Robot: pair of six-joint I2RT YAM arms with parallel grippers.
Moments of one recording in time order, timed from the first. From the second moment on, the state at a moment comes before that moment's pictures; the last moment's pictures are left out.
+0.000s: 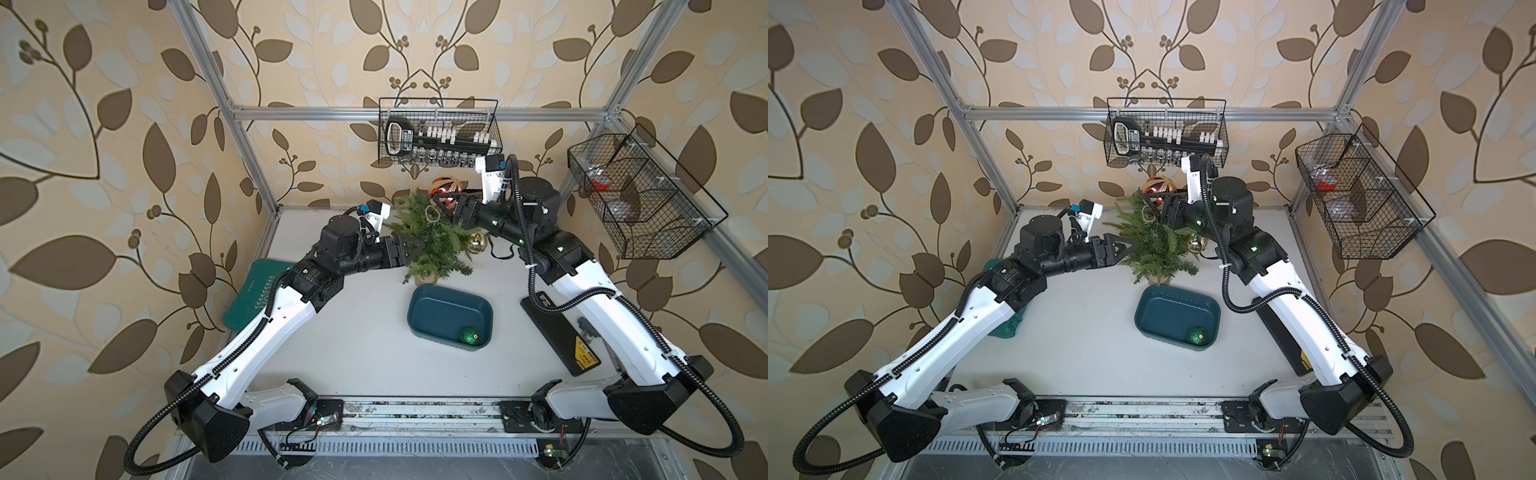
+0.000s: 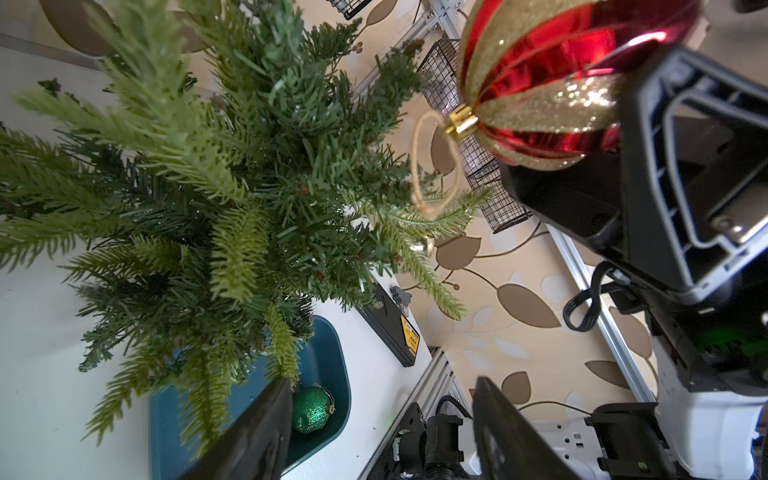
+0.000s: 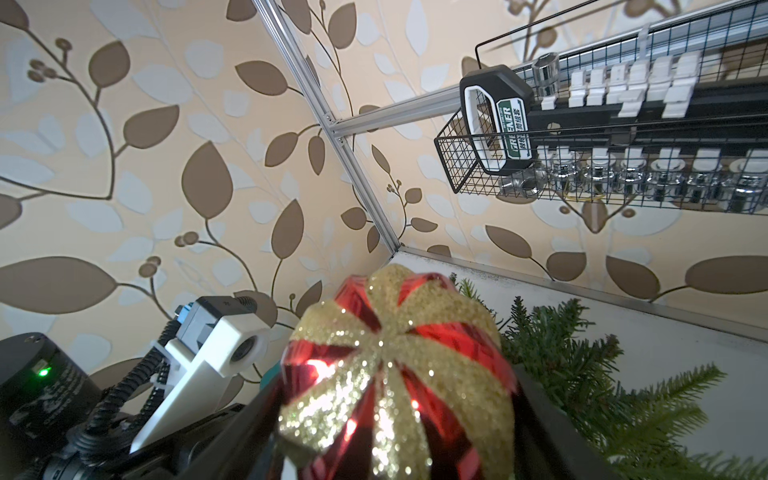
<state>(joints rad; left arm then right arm) -0.55 1.19 1.24 -0.31 0.49 -0.75 0.50 1.37 1.56 -0.31 -0.22 0.42</state>
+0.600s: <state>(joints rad) -0.55 1.27 1.30 -0.27 0.49 -0.76 0.50 1.32 1.47 -0.27 -0.22 0.45</state>
